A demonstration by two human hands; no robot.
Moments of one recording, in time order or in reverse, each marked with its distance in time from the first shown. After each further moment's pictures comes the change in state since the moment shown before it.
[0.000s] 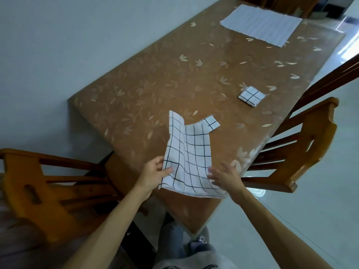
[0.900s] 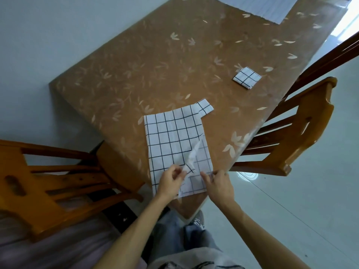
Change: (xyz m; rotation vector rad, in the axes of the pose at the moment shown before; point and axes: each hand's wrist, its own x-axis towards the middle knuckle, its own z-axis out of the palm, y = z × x) left_hand 0.000 -0.087 0.074 0.300 0.048 0.043; right_hand -0.018 0.066 0.022 -0.594 0.232 0.071
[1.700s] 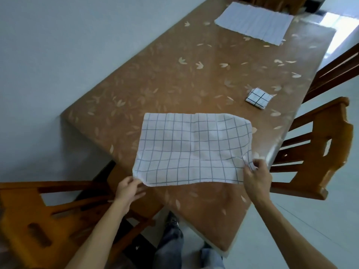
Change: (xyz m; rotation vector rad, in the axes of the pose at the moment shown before) left_hand 0.090 -0.028 -0.226 -0.383 0.208 -0.404; right_hand 0.019 -0.098 -0.045 0.408 0.478 -0.083
